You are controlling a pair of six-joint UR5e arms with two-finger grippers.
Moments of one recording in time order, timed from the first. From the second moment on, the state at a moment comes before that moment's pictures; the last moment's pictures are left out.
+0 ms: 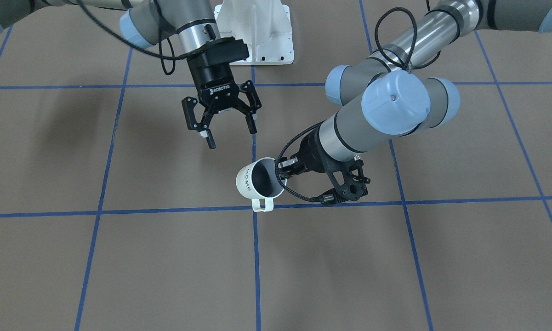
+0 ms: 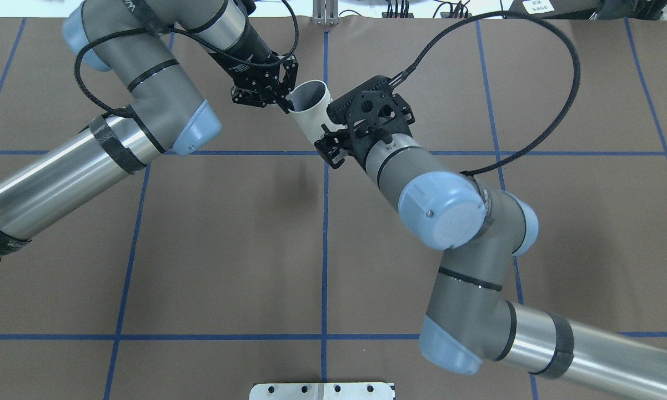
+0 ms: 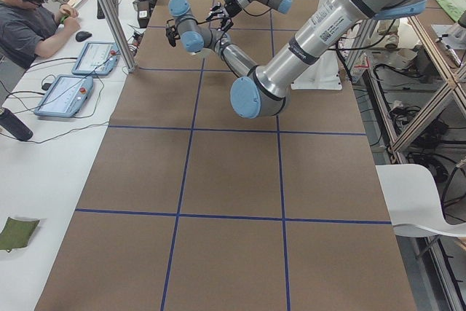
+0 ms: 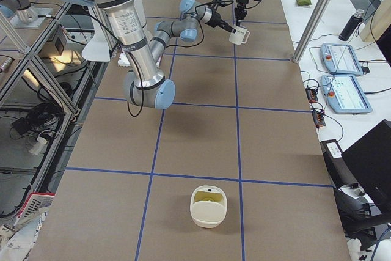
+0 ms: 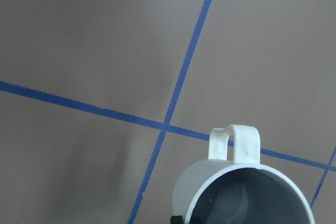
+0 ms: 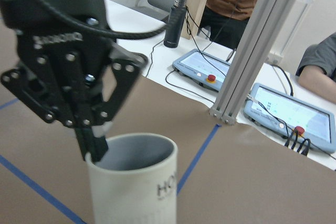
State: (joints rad) left arm -0.88 -2.44 -1.31 -2.00 -2.42 -1.47; right arm 0.49 -0.99 1.81 -1.10 1.19 0.61
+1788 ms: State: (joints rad) left arm -1.08 -1.98 -1.52 -1.98 -2.39 -0.70; right arm 1.23 -1.28 1.80 -1.72 2.15 0.19
